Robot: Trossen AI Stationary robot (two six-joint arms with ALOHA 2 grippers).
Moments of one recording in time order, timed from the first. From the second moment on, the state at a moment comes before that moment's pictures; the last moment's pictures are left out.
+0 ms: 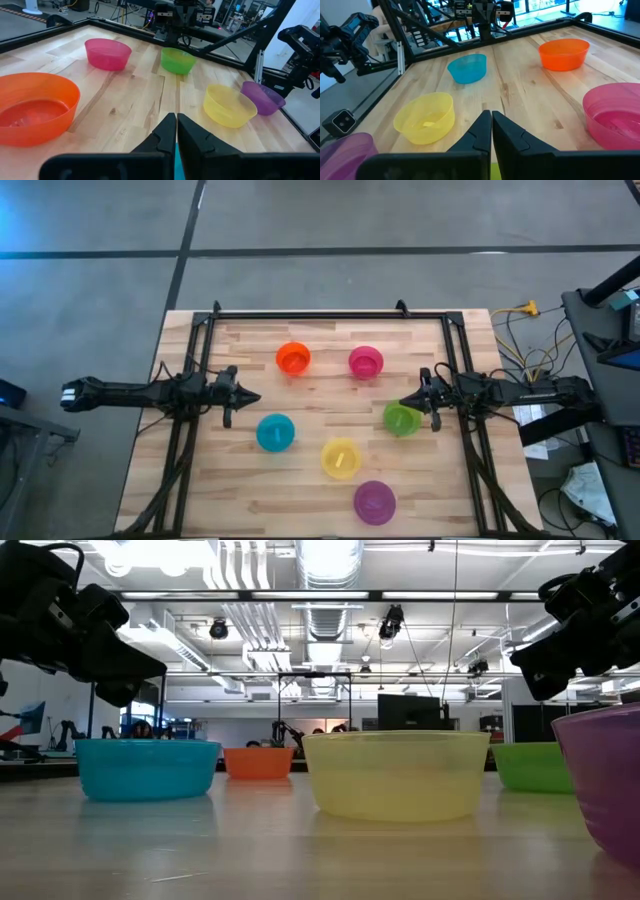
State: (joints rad) left arm 0.04 0.31 0.01 0.07 0.00 -0.28; right arm 0.02 0.20 0.01 0.00 -0.05 0.23
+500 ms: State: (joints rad) left arm 0.04 0.31 0.01 0.07 0.00 -0.28; right arm 0.02 0.20 0.01 0.19 -0.05 0.34
